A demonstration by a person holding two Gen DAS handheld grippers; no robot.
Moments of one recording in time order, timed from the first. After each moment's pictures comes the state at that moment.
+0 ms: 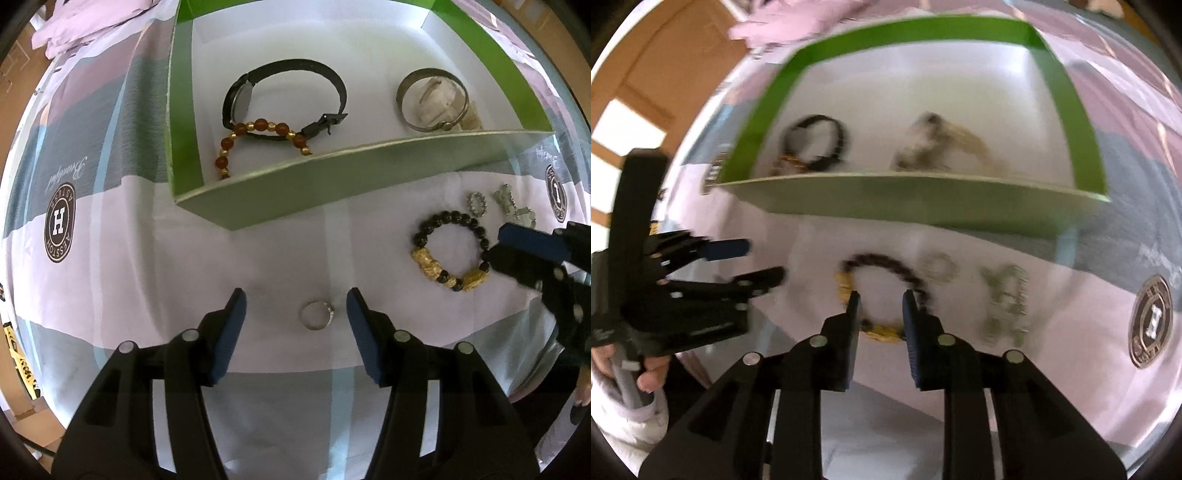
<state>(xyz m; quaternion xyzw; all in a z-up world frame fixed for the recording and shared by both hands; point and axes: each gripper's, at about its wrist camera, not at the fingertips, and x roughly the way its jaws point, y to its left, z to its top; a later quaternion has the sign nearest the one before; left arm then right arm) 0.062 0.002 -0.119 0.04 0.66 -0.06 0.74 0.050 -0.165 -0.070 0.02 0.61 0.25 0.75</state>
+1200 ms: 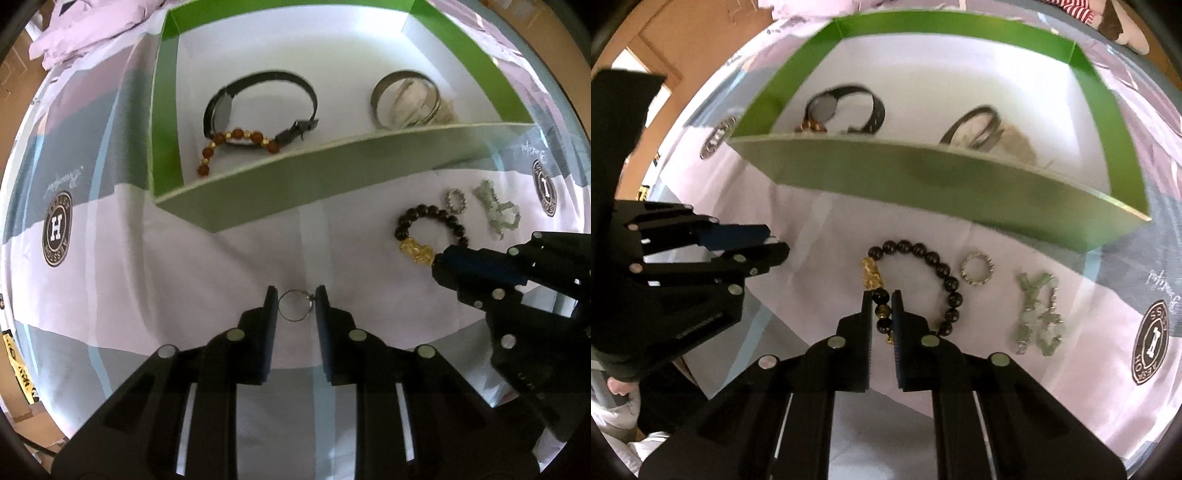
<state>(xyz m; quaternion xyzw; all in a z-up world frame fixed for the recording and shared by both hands) 0.045 -0.016 -0.099 0.05 0.65 -0.07 0.76 0.038 -0.130 -0.082 -0.05 0.61 0.25 0.75</state>
